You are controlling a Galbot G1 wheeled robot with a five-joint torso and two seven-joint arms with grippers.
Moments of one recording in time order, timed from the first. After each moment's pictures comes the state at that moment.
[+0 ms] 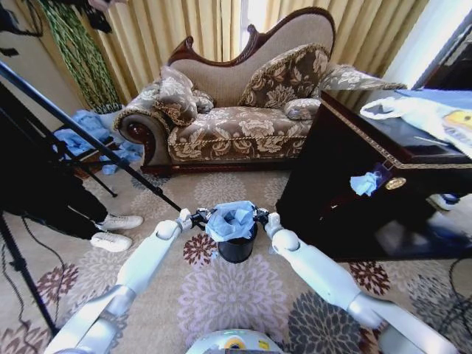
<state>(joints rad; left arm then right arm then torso) 0.59 -1.12 -0.09 -1.07 -0.29 -0.04 0.56 -0.49 1.09 -0.36 1.25 0.64 -0.07 0.12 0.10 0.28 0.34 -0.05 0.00</state>
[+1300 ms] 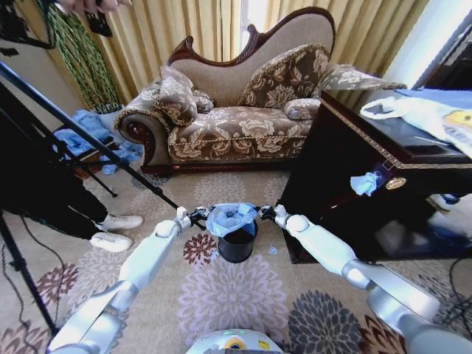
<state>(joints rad) 0.59 -1.14 -0.08 -1.00 -0.46 -0.04 0.57 -0.30 1.13 -0.48 0.84 0.50 0.10 -0.34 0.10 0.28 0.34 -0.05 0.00</state>
